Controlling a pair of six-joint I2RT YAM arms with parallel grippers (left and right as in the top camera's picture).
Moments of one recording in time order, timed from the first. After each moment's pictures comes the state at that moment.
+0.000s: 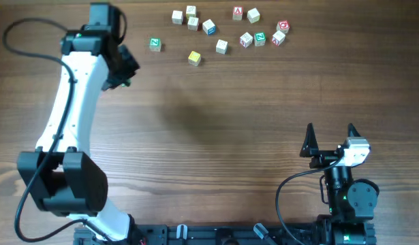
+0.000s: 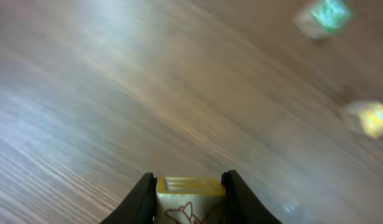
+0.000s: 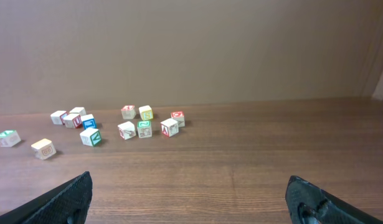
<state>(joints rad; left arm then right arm) -0.03 1.81 1.64 -1.13 -0.13 -0.65 -0.03 0.02 0.01 0.00 -0.05 0.06</state>
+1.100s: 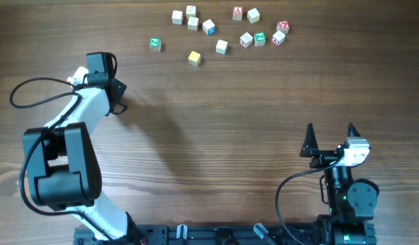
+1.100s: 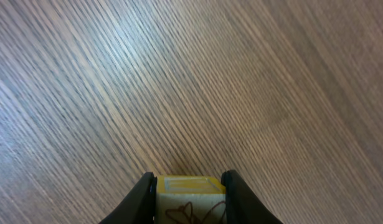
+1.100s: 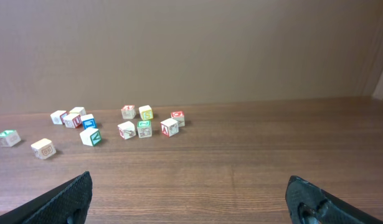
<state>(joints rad) 0.10 1.86 1.09 -0.34 -0.26 -0.88 -0.03 0.02 0.01 0.00 -0.05 0.06</state>
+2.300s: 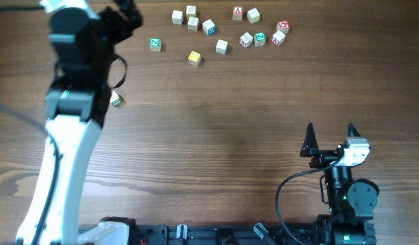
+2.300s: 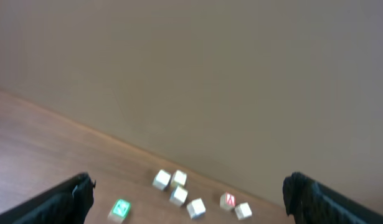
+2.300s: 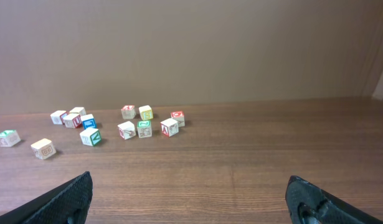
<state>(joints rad) -0.11 1.40 1.35 -0.18 -0.08 -0.52 -0.03 0.02 0.01 0.00 -0.05 0.06</state>
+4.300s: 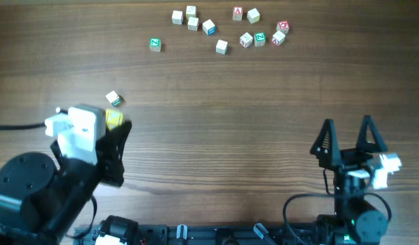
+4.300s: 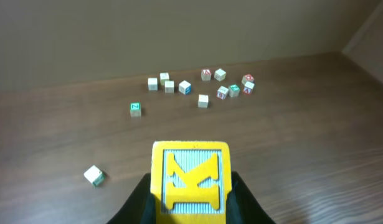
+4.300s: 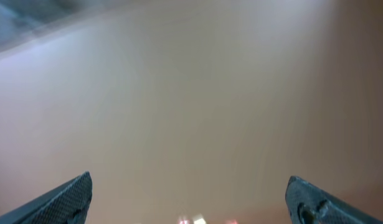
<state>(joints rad) -0.27 0.73 1.39 -1.10 0.05 -0.08 -0.03 0.02 0.01 0.48 -0.07 0.36</state>
